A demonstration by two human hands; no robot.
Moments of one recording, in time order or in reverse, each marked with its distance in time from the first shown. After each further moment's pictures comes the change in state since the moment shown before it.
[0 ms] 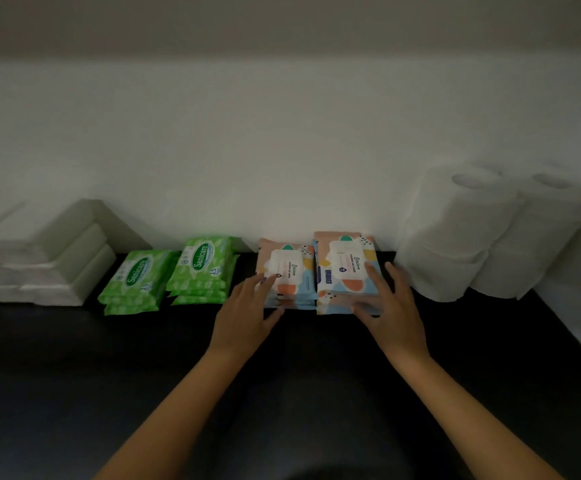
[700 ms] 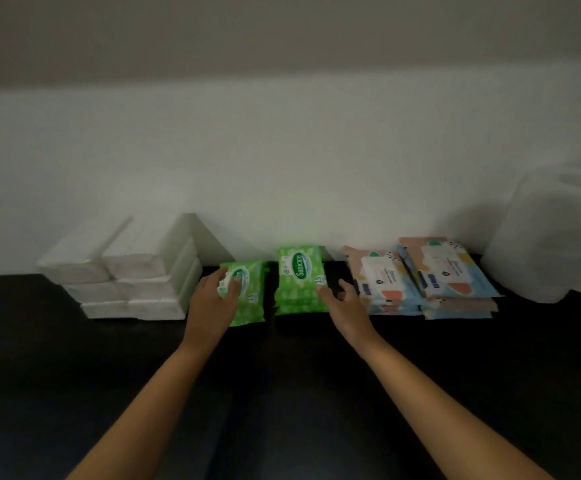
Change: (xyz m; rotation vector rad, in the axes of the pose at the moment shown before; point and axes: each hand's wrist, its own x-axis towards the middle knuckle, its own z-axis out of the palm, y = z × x) left_hand -0.001 -0.182 -0.097 -0.473 0.164 -0.413; right_hand -0.001 -0.191 0.131 0.718 -0.224 0.357
